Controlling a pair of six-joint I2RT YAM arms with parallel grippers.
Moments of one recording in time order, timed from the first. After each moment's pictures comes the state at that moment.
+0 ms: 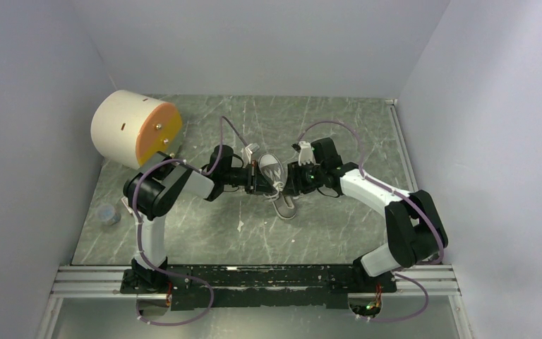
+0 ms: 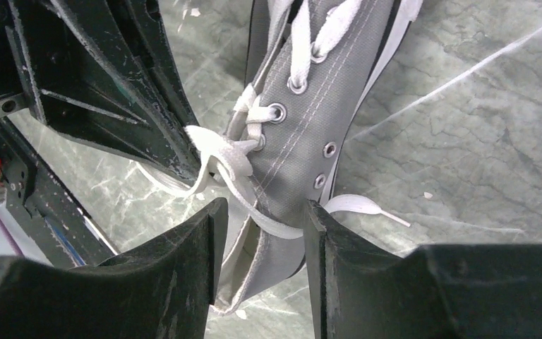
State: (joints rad) left arm -0.56 2.00 0.81 0.85 0.96 -0.94; right arm 0.43 1.48 0.83 -0.24 -0.48 0.16
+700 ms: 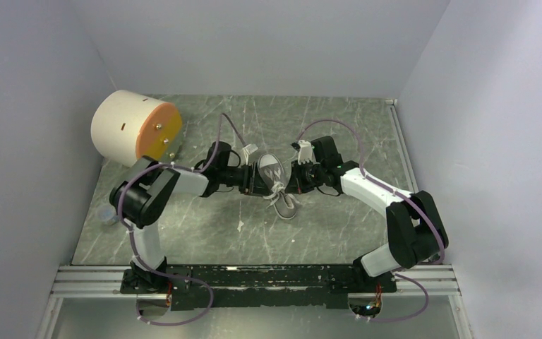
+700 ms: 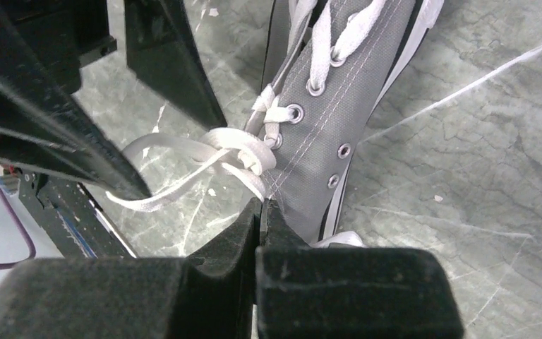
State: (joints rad) left arm -0.54 1.89 0.81 0.59 0.97 -0.72; right arm 0.43 1.48 0.85 -0.26 -0.52 0.15
